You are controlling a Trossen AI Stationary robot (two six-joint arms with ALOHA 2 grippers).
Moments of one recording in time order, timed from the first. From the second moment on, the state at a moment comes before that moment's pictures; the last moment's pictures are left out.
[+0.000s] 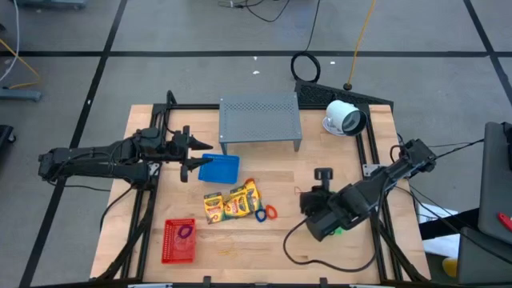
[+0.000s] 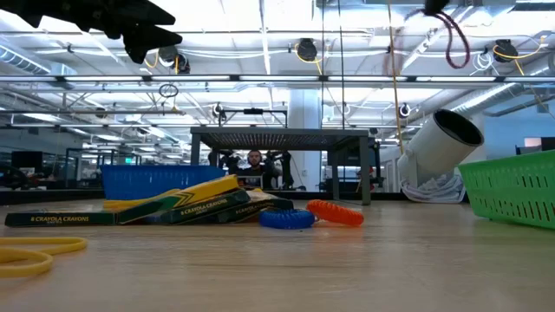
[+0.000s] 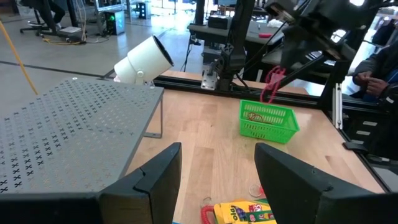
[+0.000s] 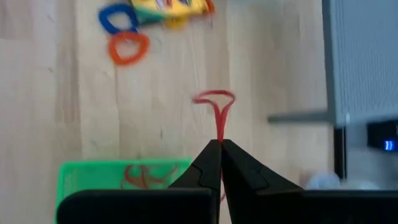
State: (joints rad) left arm 0.14 0.65 0.54 -0.07 0.09 -0.08; right arm 0.58 1.64 1.63 -1.51 0.55 0.52
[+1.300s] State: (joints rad) left arm 0.14 0.65 0.54 -0.07 0.09 -0.09; right arm 0.67 1.62 1.24 -1.30 0.34 0.77
